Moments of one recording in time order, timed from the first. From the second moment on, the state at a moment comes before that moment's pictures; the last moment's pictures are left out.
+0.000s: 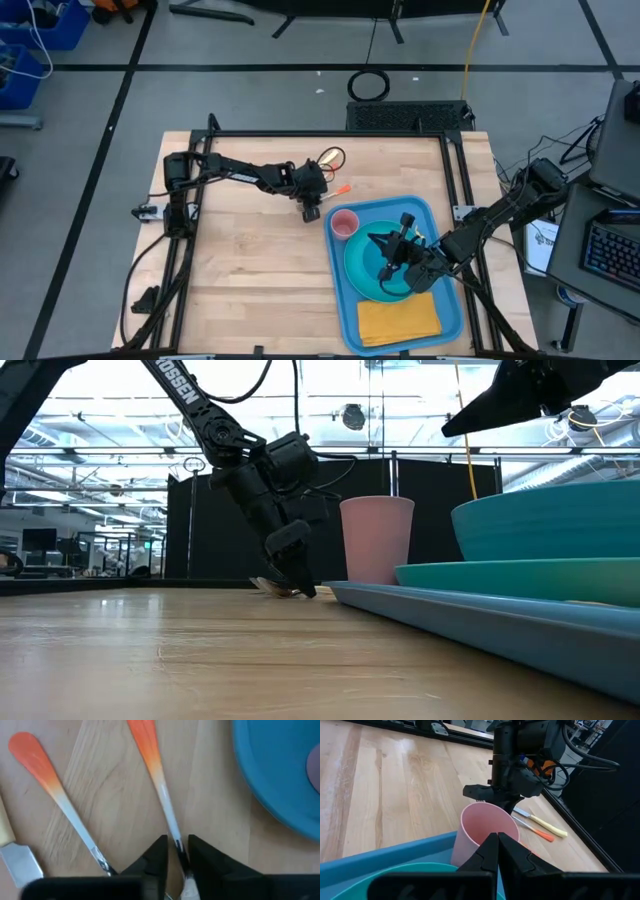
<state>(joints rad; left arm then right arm) 0.27 1.95 1.09 -0.12 0.08 0.07 0.63 1.35 0.74 -0.15 1.04 0.33</state>
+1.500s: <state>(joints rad) 0.16 1.60 1.09 -0.43 -0.21 -0.04 0.63 1.35 0.74 -0.14 1.05 0.33</state>
